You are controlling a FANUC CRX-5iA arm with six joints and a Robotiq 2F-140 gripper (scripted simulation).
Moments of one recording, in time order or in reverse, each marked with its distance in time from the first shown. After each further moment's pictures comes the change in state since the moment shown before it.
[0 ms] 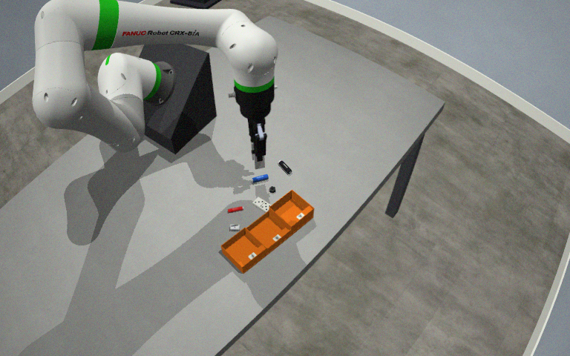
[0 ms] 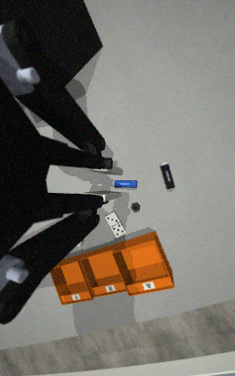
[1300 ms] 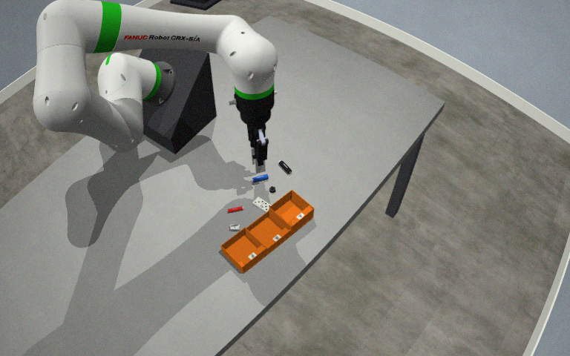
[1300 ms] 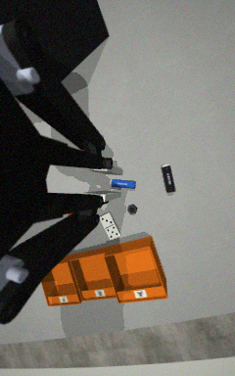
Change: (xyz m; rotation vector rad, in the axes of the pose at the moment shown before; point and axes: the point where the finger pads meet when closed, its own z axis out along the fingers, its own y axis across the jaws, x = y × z) arm 0.000 0.001 0.017 0.011 0.004 -0.066
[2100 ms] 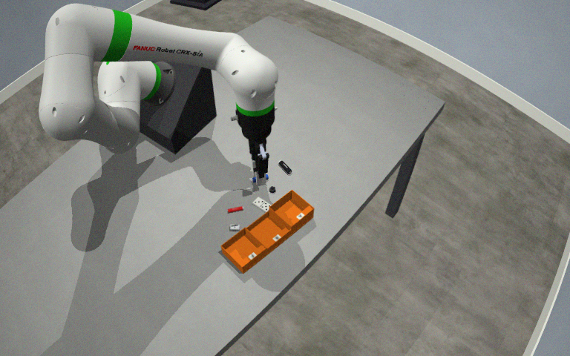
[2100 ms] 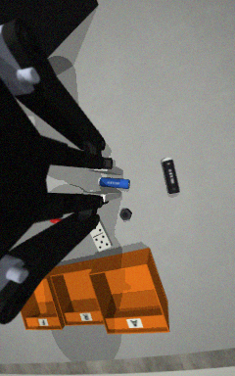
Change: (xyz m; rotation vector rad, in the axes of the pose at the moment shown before) arm 0.000 0.001 0.053 -0.001 0.000 0.000
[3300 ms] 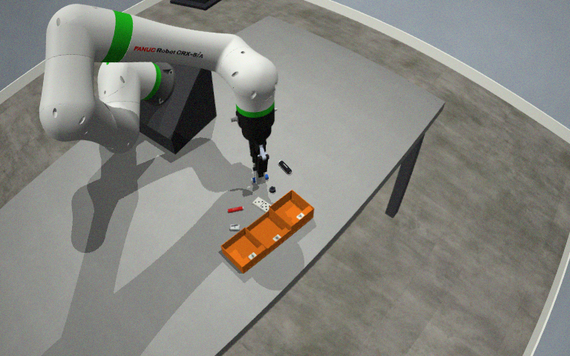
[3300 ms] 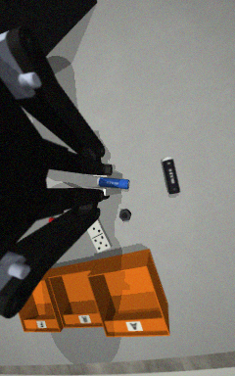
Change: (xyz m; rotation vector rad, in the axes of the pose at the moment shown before) arm 0.000 0.000 0.004 0.000 0.000 0.000
